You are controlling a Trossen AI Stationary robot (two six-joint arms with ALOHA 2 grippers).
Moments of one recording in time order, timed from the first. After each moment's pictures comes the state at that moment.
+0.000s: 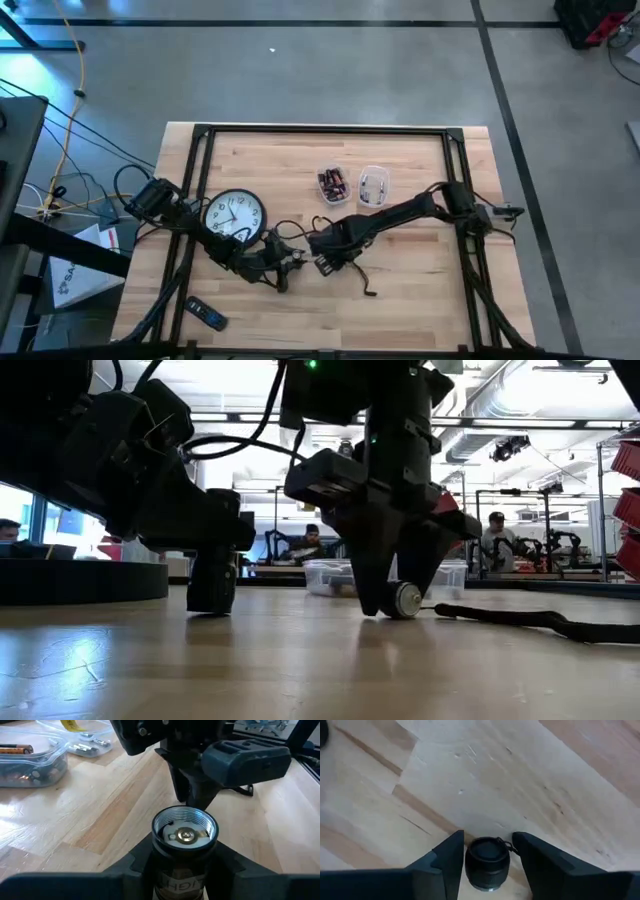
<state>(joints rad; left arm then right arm) -0.56 1.83 0.52 0.82 -0.72 -0.49 0.21 2.16 1.56 -0.84 -0.14 1.15</state>
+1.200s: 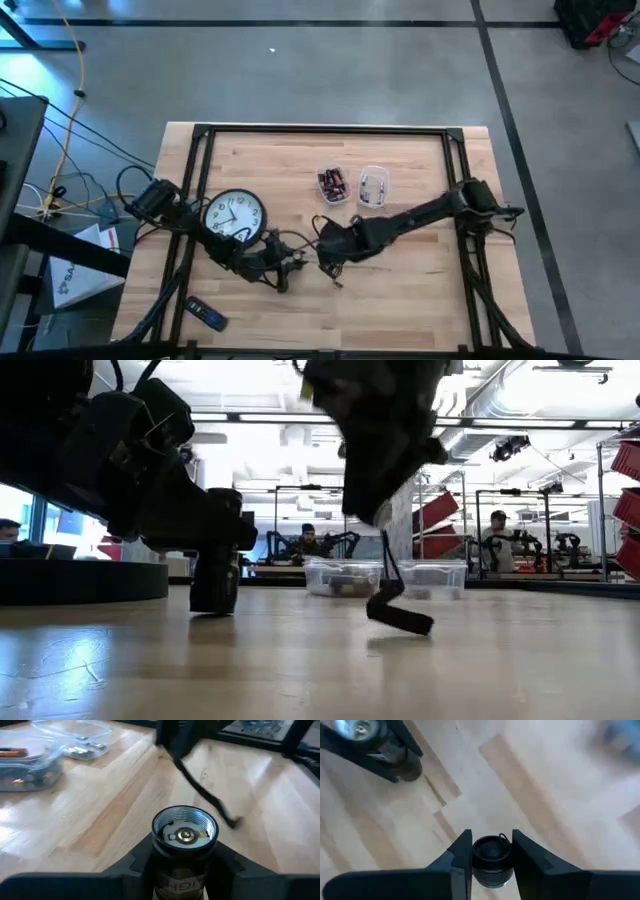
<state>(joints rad) -0.56 1.87 0.52 0.95 -0.70 -0.42 0.31 1.98 1.60 -0.90 0.33 0.82</state>
